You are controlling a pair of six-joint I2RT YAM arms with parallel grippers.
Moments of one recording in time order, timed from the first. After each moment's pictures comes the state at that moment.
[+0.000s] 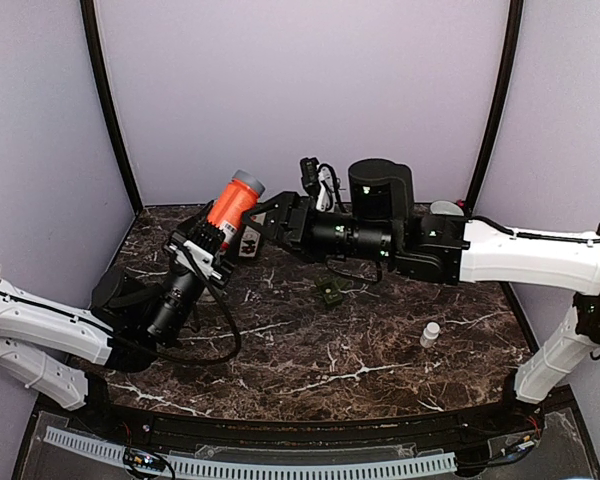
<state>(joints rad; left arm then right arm) -1.18 1.24 0.53 1.24 -0.58 0.92 1.14 1.55 1.34 0.05 -0.08 0.96</state>
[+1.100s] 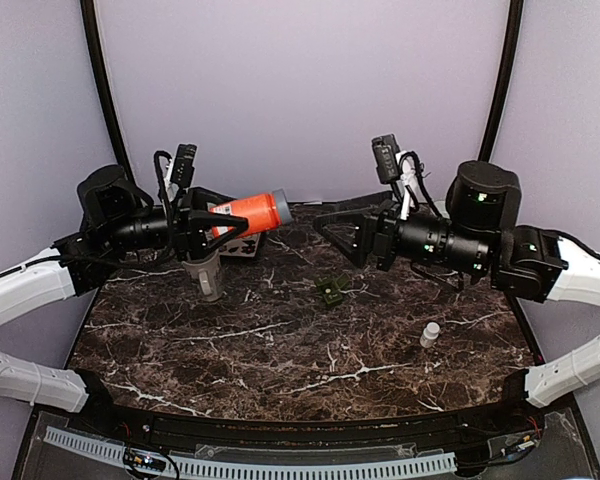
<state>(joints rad) -0.66 1.08 0.90 0.22 0.70 -0.15 1.16 1.14 1.11 -0.04 0.04 0.28</state>
